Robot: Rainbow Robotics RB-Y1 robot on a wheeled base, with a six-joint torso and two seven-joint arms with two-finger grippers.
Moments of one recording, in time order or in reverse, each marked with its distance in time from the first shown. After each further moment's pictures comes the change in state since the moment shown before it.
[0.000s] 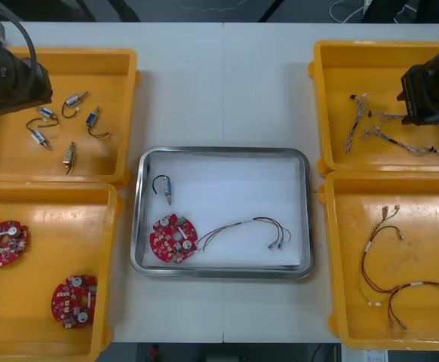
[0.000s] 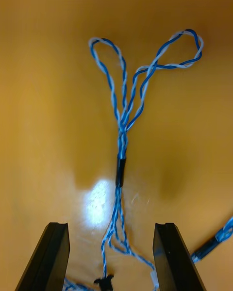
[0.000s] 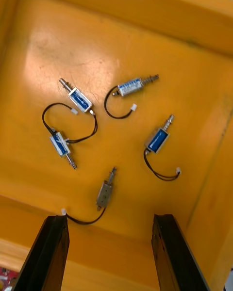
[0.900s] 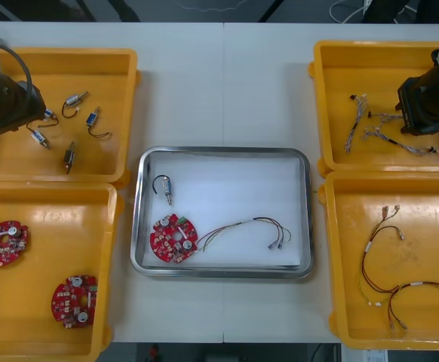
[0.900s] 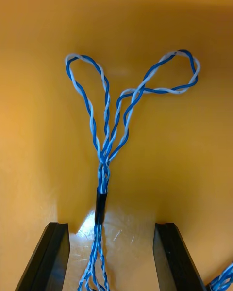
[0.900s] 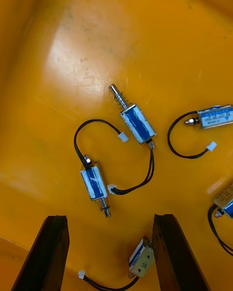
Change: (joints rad) right arm -0.029 0.000 0.000 0.157 0.039 -0.156 0.051; left arm -0.001 0.005 0.014 0.369 0.002 -0.258 -0.007
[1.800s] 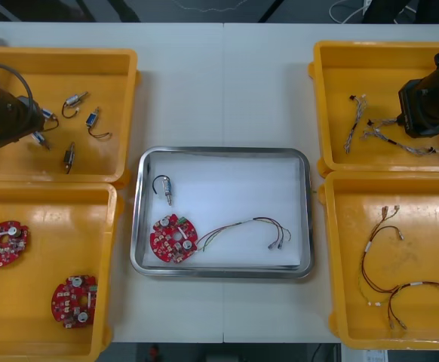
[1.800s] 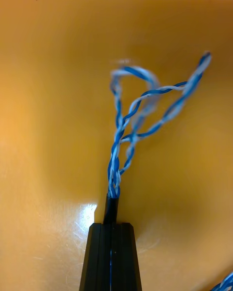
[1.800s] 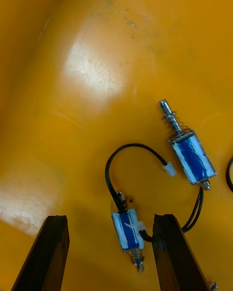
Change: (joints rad) right arm 0.028 -0.005 0.000 -0.020 -0.047 -0.010 0.000; left arm 0.000 0.000 -0.014 0.195 -0.013 -0.186 -0.011
